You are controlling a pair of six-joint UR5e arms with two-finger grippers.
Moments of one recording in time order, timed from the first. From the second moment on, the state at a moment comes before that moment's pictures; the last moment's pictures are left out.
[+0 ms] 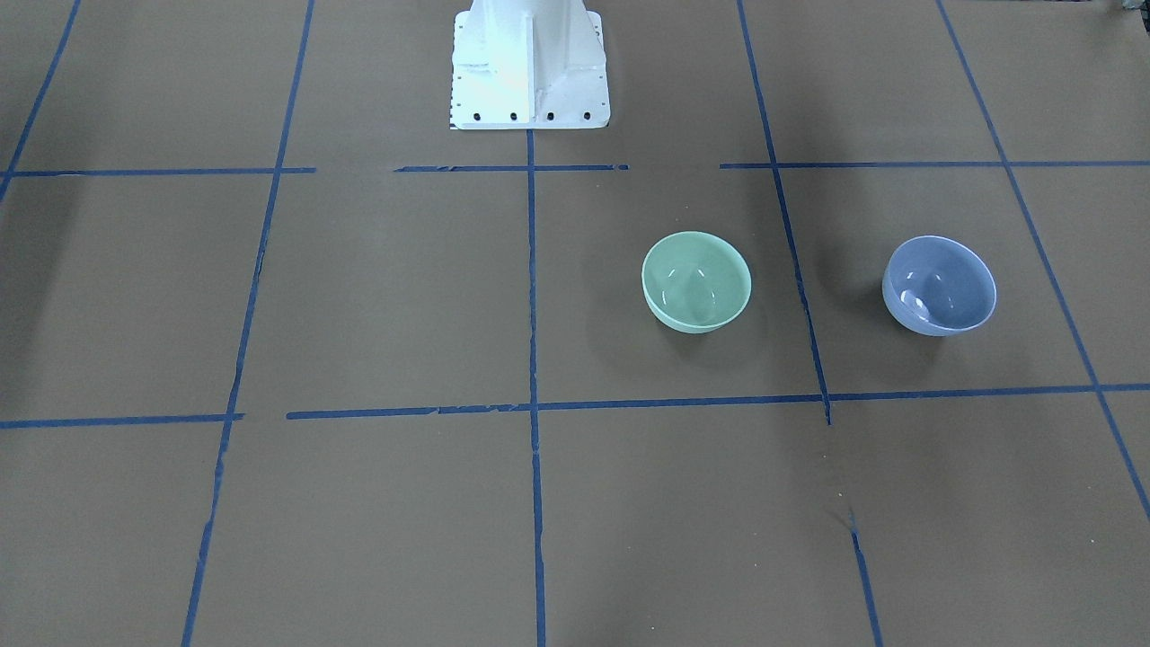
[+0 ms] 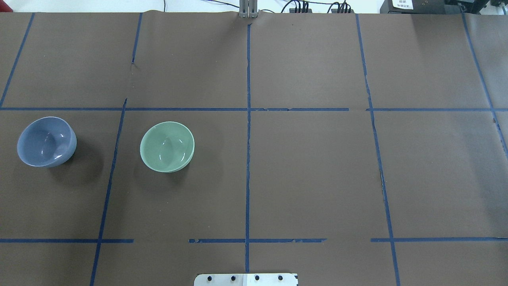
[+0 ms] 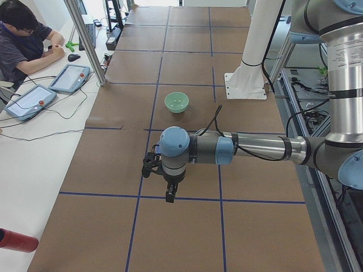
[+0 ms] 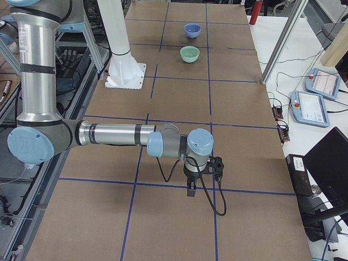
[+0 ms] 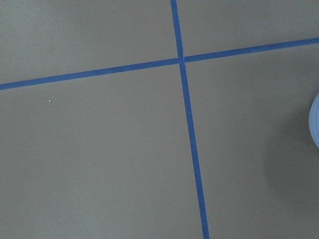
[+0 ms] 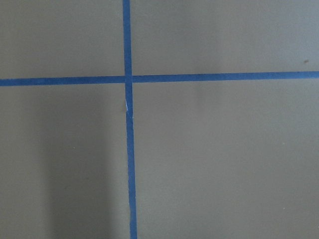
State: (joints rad) left arm -1.62 -1.40 -1.82 -1.52 -2.33 0.16; right arm 1.58 -1.62 1.64 -1.63 2.28 0.02
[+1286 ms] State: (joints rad) left arm -1.43 -1.41 -1.77 -1.83 -2.35 -0.15; right arm 1.58 -1.62 1.64 -1.63 2.28 0.02
